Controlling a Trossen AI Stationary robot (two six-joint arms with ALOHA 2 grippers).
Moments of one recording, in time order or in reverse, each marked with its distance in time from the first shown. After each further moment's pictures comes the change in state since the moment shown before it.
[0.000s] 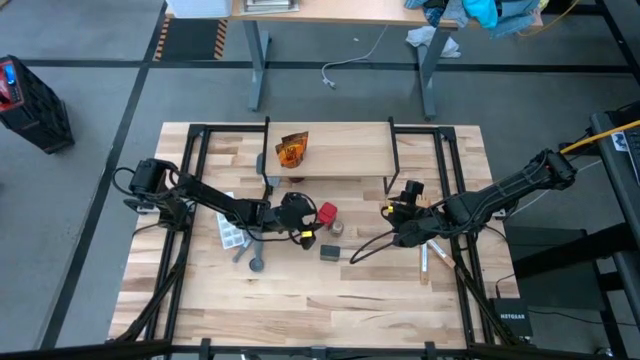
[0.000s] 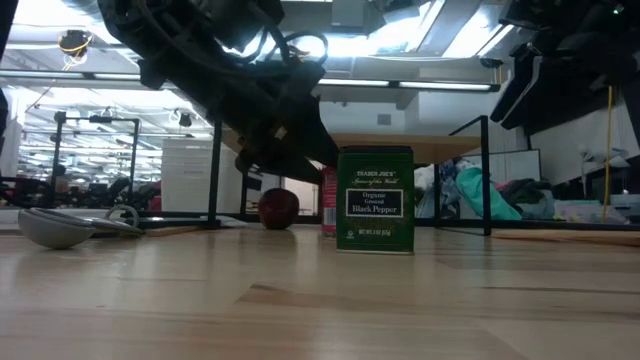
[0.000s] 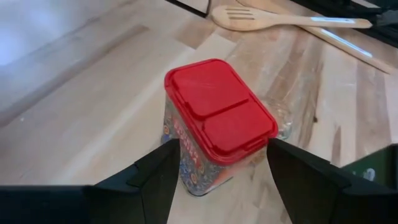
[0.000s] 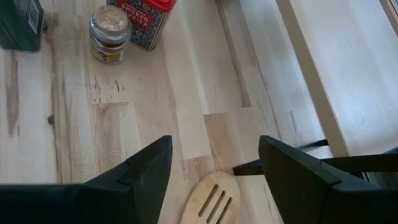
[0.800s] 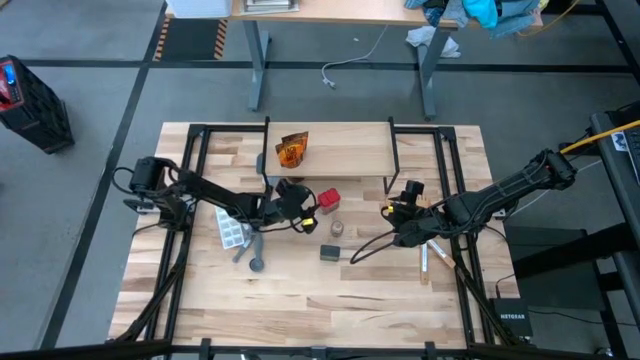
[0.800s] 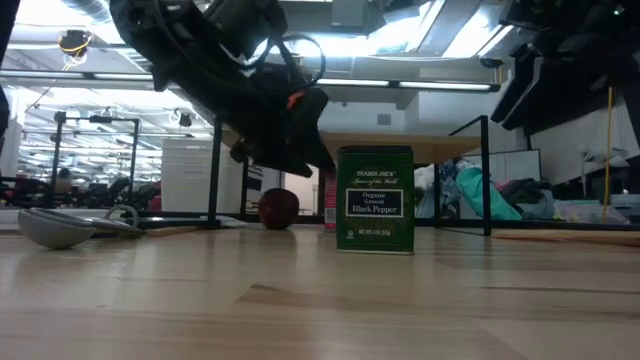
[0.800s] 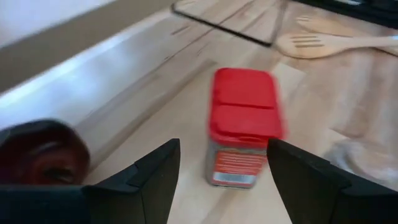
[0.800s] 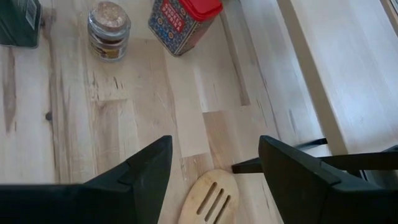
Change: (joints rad) left arm 0.050 -0.016 0.000 -0.018 -0.183 0.100; right arm 0.000 0.000 0.000 -0.011 0.000 -0.002
